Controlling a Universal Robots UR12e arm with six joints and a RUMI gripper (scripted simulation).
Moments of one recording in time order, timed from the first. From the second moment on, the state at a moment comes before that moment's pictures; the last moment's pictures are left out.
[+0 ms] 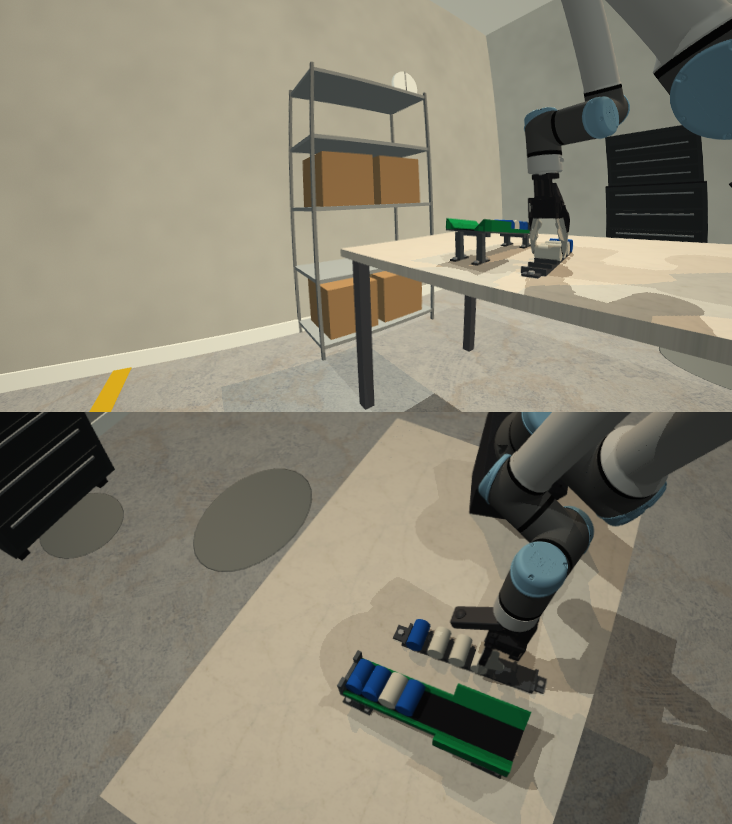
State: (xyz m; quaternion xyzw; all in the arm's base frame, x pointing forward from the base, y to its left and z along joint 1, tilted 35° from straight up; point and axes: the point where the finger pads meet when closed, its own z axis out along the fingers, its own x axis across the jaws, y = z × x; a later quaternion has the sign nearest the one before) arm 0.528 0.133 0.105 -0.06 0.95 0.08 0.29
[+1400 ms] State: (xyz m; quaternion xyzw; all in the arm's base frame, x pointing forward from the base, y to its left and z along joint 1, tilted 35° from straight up) arm 0.528 0.133 0.105 -0.06 0.95 0.08 0.29
